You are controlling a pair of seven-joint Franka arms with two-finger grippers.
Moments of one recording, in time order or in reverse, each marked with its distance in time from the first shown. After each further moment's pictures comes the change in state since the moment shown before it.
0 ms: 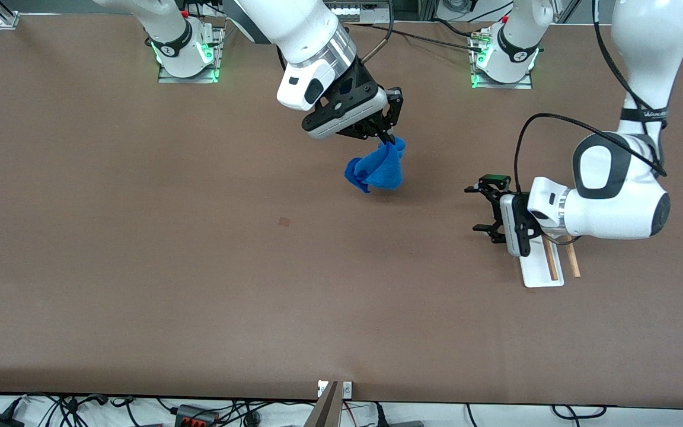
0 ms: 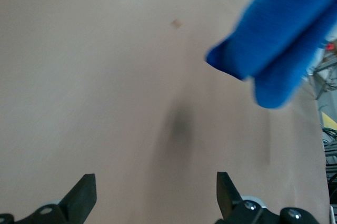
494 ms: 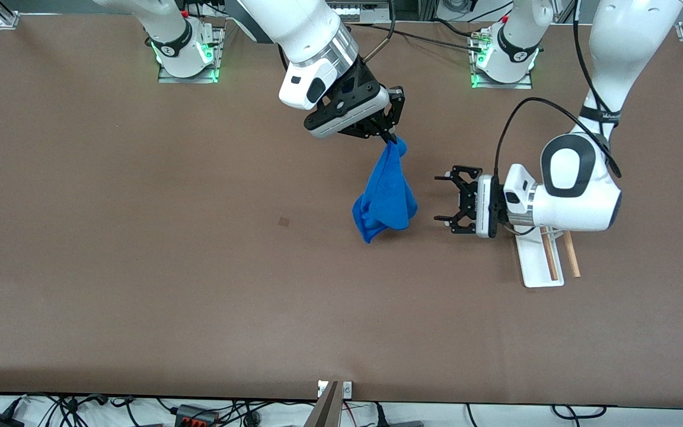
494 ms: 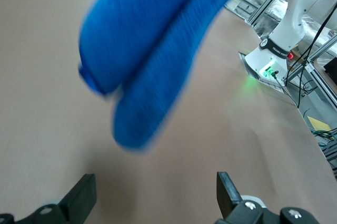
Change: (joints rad) left arm 0.001 0.000 -0.092 -0.105 -0.213 0.091 0.300; right arm 0.004 0.000 -0.001 0.000 0.000 0.000 0.002
